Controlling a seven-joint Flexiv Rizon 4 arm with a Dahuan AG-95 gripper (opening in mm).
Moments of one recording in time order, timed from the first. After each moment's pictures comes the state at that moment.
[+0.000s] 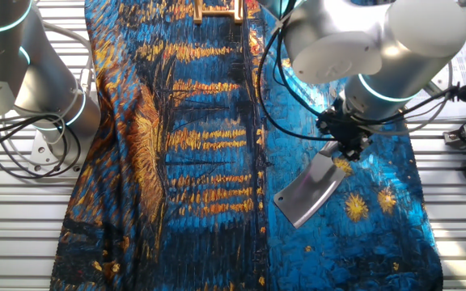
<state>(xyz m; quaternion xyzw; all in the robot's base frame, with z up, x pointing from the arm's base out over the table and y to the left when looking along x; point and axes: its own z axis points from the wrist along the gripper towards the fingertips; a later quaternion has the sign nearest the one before) 0.587 -0.035 0.024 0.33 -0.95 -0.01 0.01</state>
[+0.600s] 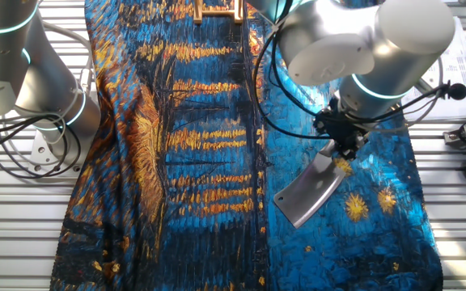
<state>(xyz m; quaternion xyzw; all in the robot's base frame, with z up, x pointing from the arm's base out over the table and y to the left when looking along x) 0.579 -0.034 0.013 0.33 -0.94 0.00 0.01</state>
